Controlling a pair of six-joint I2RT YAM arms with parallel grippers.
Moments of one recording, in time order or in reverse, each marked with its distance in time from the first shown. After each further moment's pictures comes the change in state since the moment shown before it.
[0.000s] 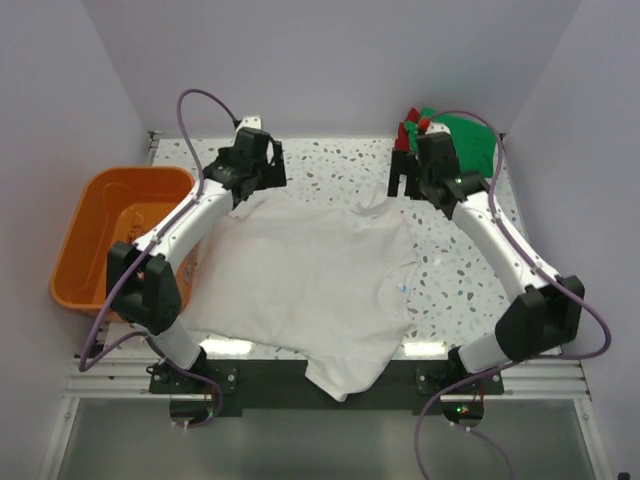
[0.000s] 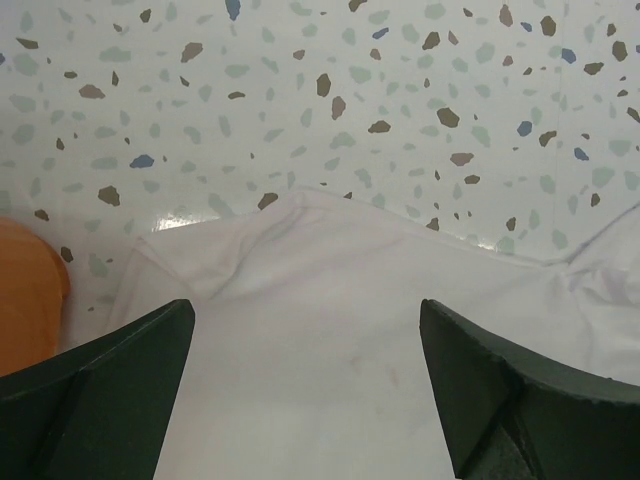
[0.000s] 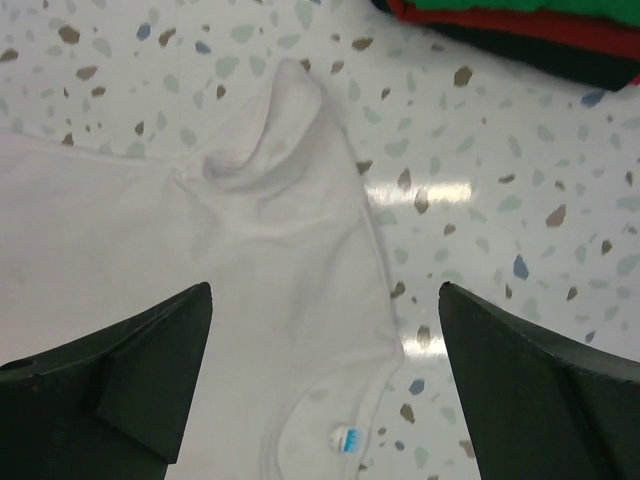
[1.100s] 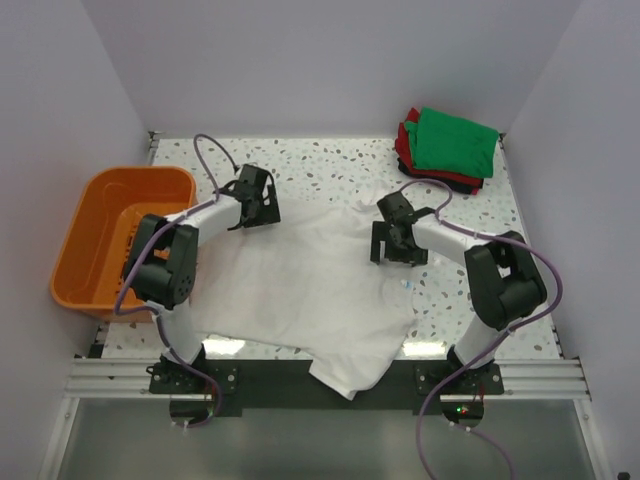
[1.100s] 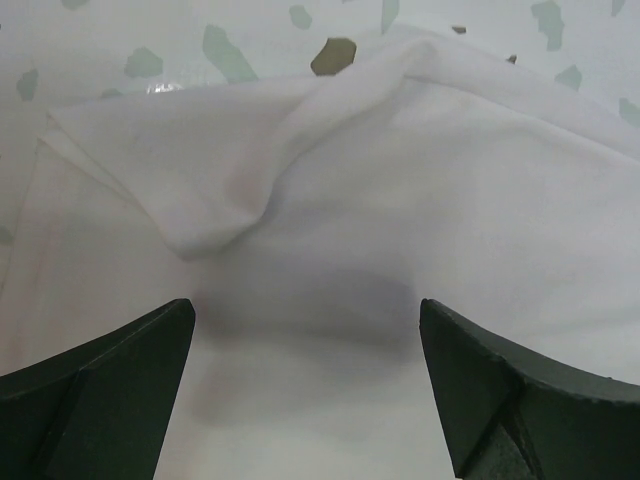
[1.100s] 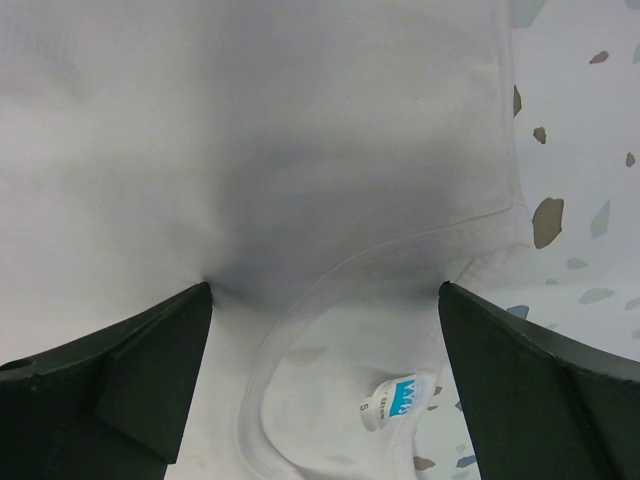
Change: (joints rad) left arm 0.071 0.141 -0.292 0.151 0.086 -0.078; right arm 0.110 0.161 -0.433 0.065 -0.039 0.239
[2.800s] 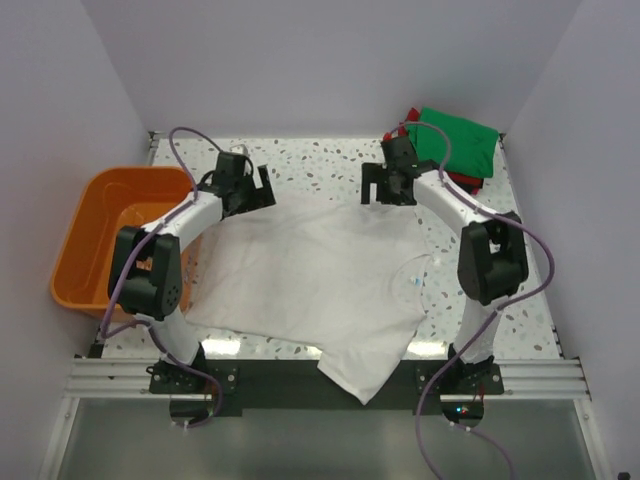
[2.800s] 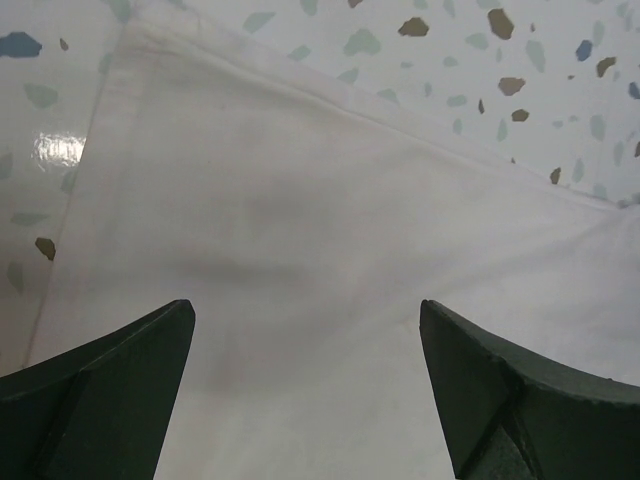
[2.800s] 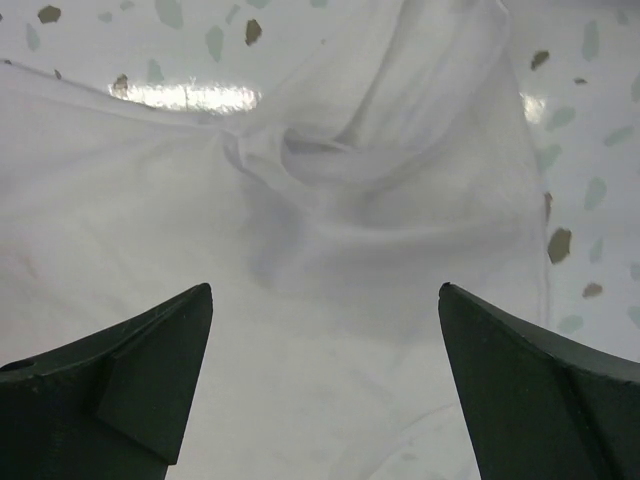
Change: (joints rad) left arm 0.094 -0.118 0.021 0.091 0.257 0.005; right arm -0.097 0.114 0.431 -0.013 -0.123 -0.188
